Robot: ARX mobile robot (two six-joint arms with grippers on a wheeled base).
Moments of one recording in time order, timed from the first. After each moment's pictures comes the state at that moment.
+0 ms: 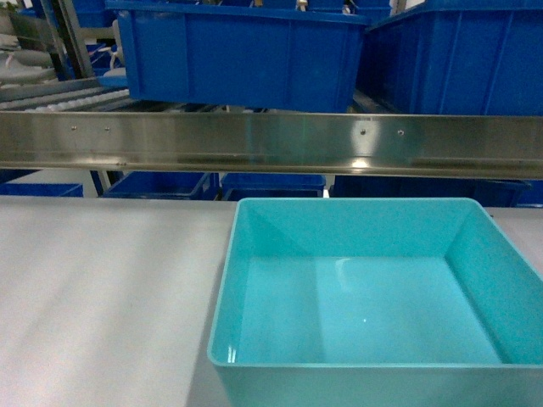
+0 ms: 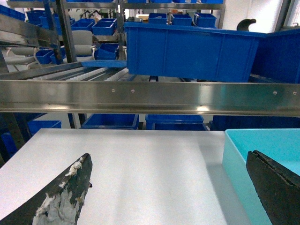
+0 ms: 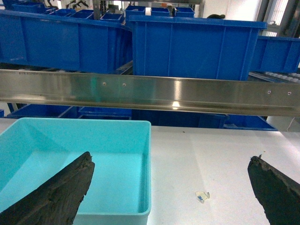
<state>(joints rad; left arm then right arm) 0.00 0.01 0.01 0.00 0.00 -0.02 0.00 0.00 0.01 0.00 0.00 -0.01</state>
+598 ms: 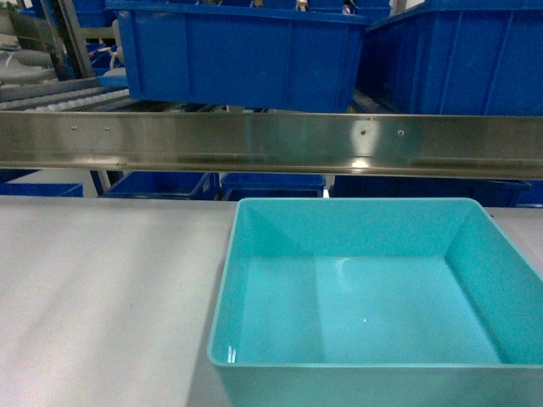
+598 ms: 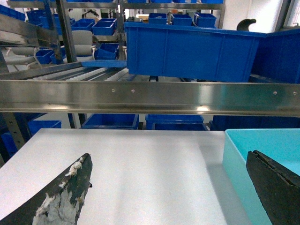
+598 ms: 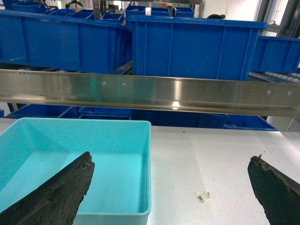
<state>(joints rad) 0.00 0.01 0.01 0.00 0.00 -0.02 0.00 0.00 0.01 0.00 0.00 -0.01</state>
